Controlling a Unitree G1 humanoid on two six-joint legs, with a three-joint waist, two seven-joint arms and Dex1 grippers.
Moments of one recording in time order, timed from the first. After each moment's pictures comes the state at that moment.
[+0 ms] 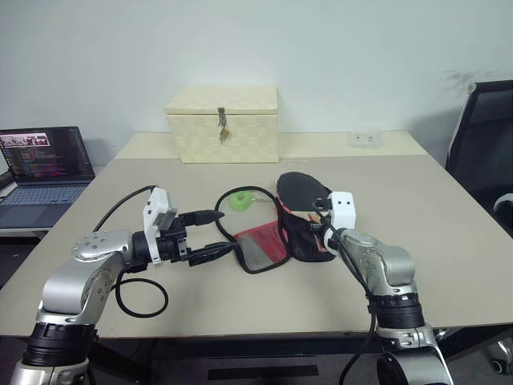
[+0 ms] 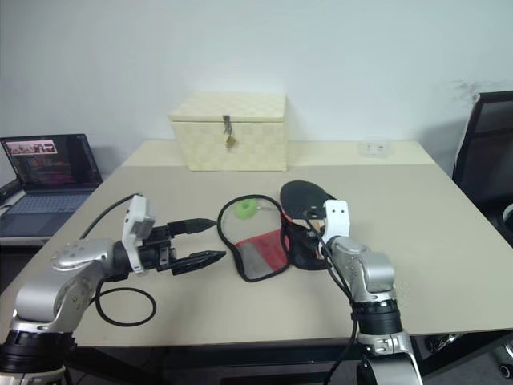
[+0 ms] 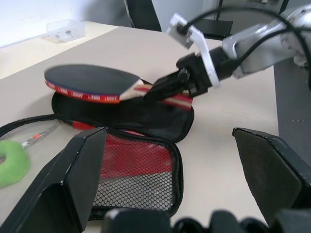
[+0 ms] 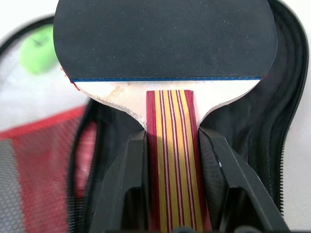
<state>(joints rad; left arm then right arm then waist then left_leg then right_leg) -0.41 0.76 0.16 -0.12 -0.59 0.48 -1.11 -0.70 -0.05 -0.07 0.08 0.25 0.95 -0.01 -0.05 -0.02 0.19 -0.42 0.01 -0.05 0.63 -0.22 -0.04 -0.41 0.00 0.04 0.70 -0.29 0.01</state>
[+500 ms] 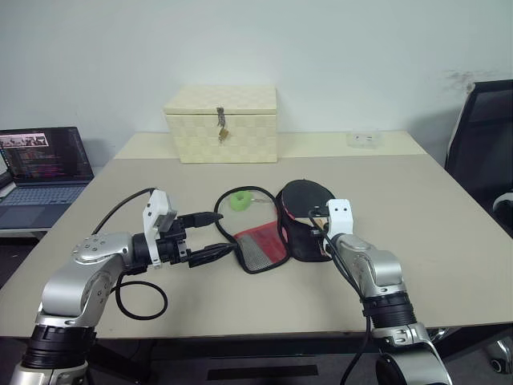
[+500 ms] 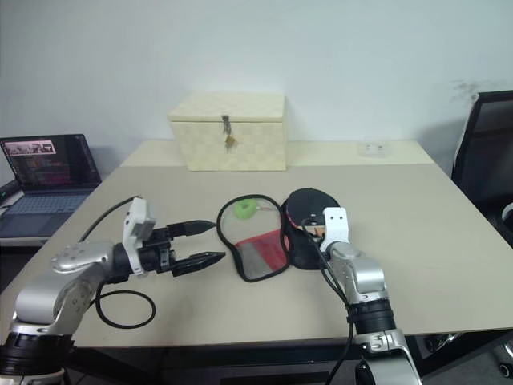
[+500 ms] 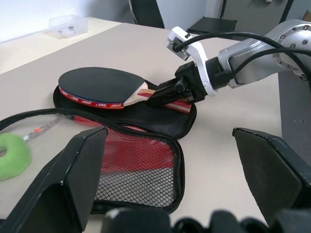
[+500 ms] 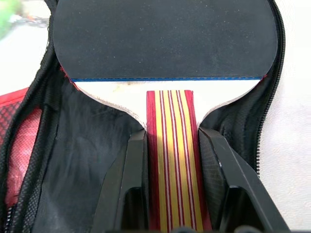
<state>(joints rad) -0.40 0.76 0.16 -0.12 -0.59 0.48 -1.10 -0.70 -0.05 -0.05 0.17 0.17 0.86 -0.03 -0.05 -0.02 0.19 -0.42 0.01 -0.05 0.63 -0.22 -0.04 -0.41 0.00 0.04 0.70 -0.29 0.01</state>
